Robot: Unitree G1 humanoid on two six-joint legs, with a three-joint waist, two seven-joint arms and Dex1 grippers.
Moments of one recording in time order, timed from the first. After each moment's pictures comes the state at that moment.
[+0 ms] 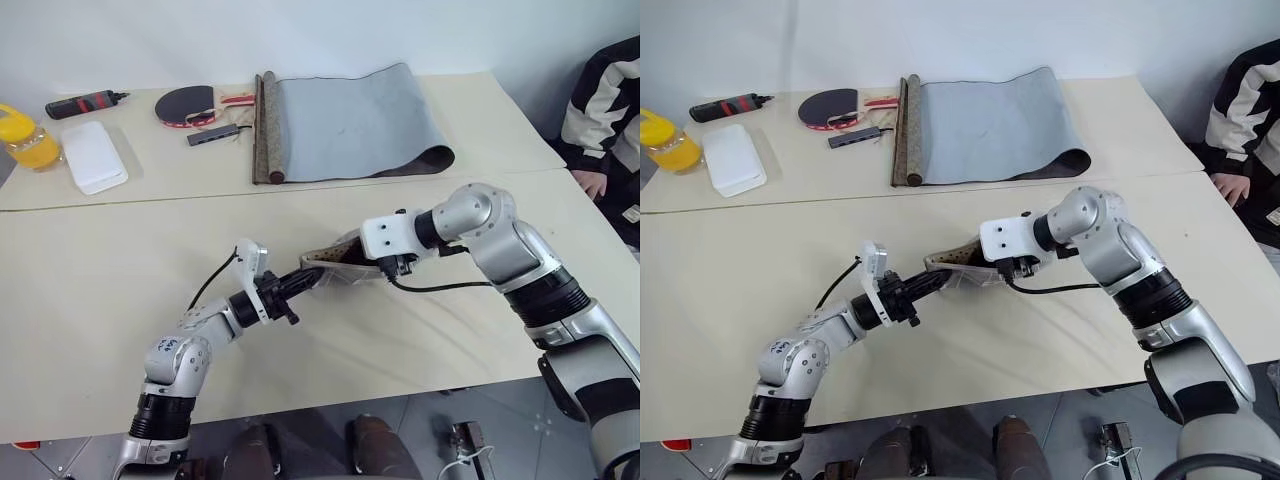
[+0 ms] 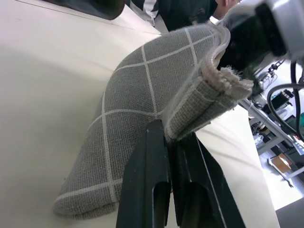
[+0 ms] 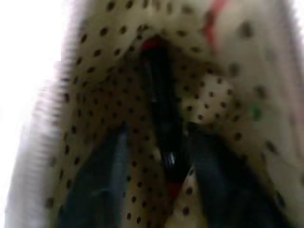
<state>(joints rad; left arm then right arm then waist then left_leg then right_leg) -0.28 0.28 0.02 -0.14 -0.67 0.64 -0.60 -0.94 -0.64 0.46 0.15 -0.19 0.15 1.29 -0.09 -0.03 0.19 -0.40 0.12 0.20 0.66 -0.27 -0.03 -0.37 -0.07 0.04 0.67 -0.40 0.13</state>
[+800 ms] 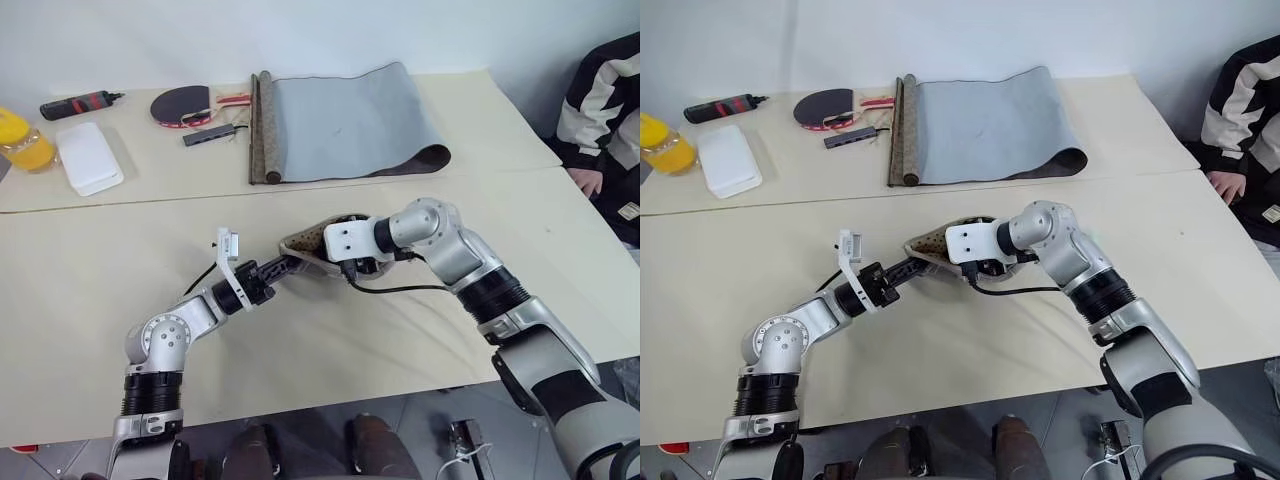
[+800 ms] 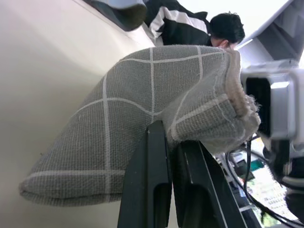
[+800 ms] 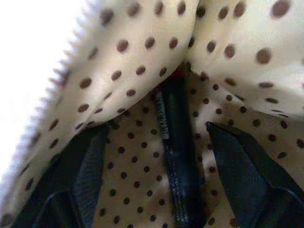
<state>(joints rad) -0.40 0.28 0.21 0.06 -0.88 0.87 -0.56 -1.00 -0.42 0.50 0.45 -0.28 0.00 1.11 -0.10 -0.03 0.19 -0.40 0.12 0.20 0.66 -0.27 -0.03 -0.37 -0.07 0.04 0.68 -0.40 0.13</state>
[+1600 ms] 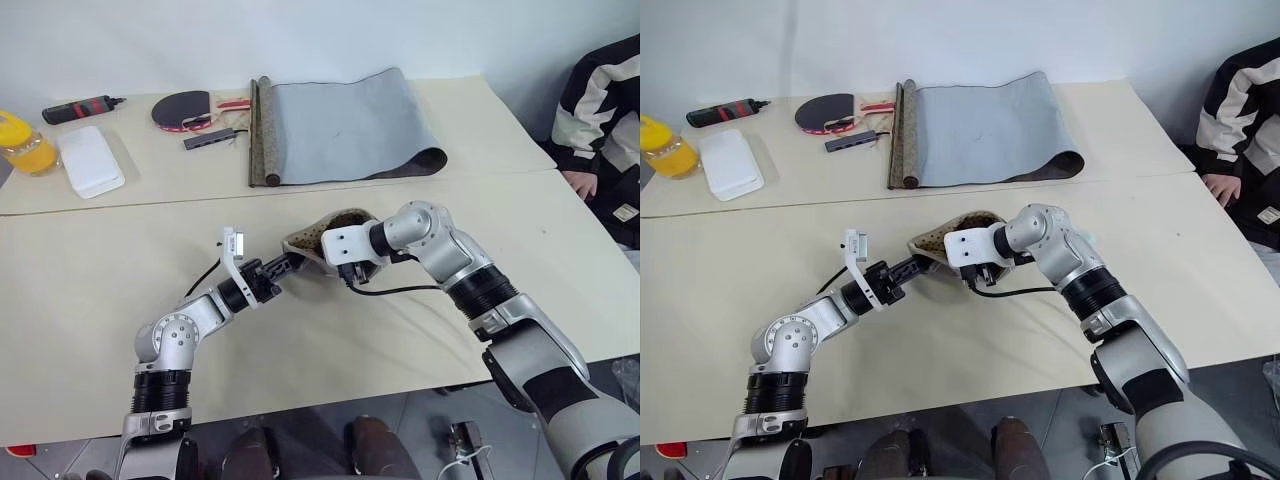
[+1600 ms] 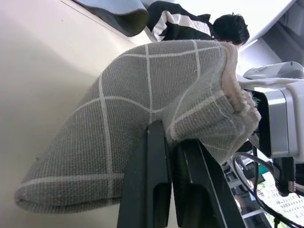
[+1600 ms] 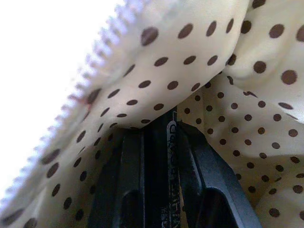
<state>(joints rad) -0.40 0.24 0.21 0.04 -0.85 0.86 -0.55 -1.00 -0.40 0.50 0.51 -0.30 -0.07 1.15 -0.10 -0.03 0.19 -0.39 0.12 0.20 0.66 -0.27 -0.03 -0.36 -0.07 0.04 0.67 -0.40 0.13</state>
